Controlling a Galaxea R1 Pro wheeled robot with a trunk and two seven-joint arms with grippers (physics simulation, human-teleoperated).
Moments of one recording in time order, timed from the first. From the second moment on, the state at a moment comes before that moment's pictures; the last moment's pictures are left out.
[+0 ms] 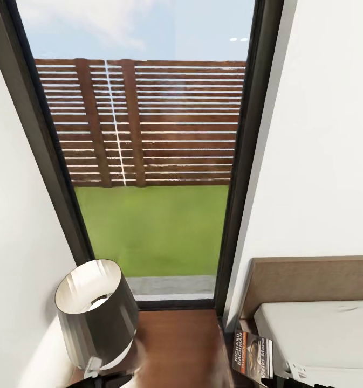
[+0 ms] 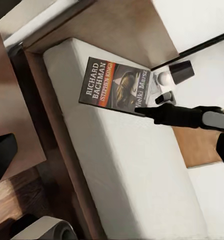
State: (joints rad) left arm -0.24 0.22 0.00 -0.55 0.35 0.26 -1.27; right arm -0.43 -0.24 -0.26 -0.19 -0.02 0.22 0.69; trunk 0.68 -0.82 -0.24
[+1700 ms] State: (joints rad) left arm -0.25 0.15 -0.01 -0.57 0.36 0.21 -1.27; right arm -0.43 -0.54 -0.27 -0.21 -0.15 0.43 1.29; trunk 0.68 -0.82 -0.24
